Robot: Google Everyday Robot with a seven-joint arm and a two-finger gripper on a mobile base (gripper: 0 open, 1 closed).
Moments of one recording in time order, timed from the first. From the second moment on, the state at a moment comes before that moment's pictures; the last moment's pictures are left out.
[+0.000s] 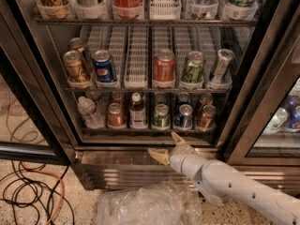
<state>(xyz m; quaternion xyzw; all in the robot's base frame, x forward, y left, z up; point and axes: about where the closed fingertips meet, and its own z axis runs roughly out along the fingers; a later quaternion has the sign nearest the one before) 0.575 -0.065 0.579 -0.27 0.78 0.14 0.55</state>
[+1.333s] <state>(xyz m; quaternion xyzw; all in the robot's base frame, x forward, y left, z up) 0.644 -0.040 0.596 -0.30 0.75 0.13 0.58</state>
